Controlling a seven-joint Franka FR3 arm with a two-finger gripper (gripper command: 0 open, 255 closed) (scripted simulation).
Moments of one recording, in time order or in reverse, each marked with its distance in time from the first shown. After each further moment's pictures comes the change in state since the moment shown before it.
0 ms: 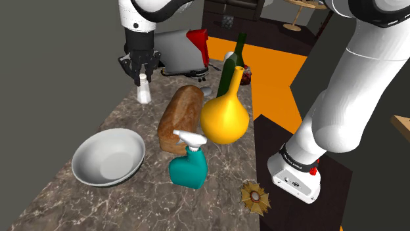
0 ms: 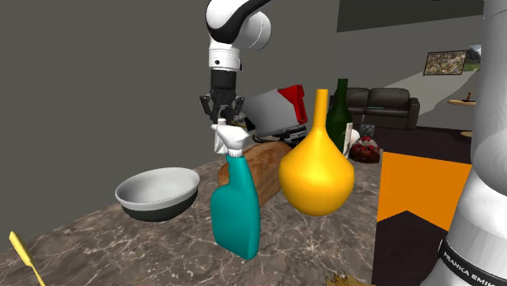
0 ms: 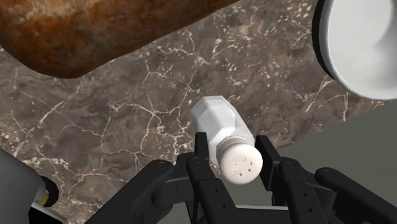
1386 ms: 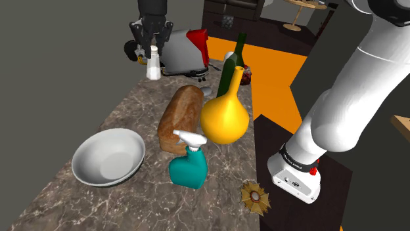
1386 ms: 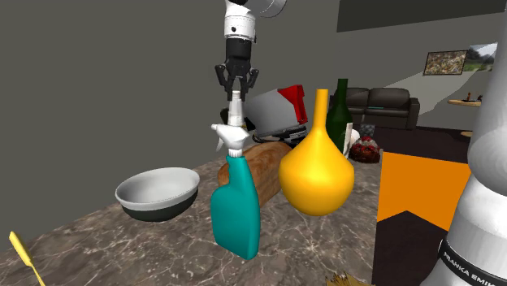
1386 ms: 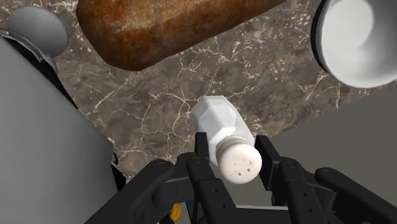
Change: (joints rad) arm -0.054 -0.105 -0.032 0.089 0.039 -0.193 -0.088
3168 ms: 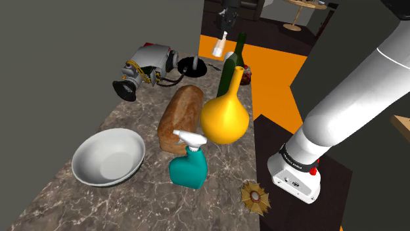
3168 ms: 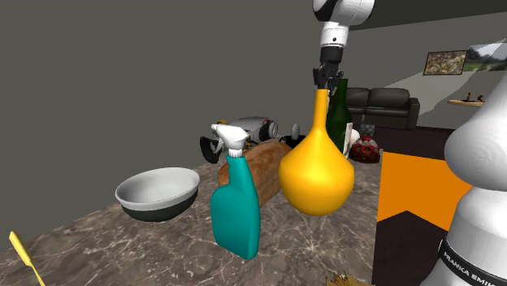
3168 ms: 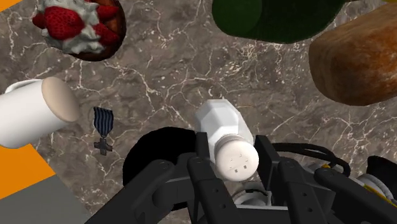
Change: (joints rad) arm -0.302 -0.171 -0.348 -0.186 0.026 -0.030 -0.653
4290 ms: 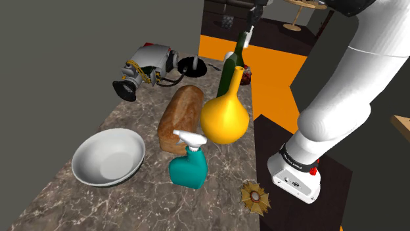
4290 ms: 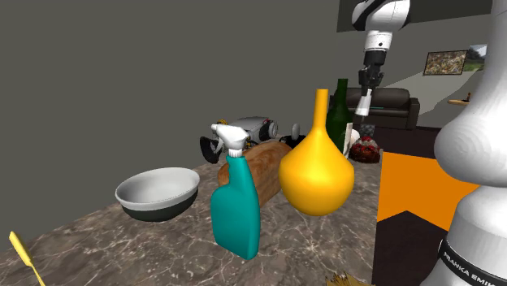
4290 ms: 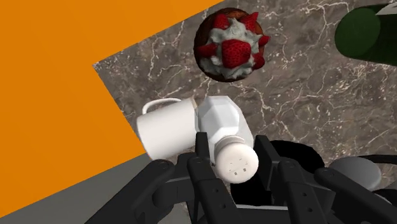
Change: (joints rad) arm -0.206 0.274 -0.198 0.339 0.041 -0.100 -0.401
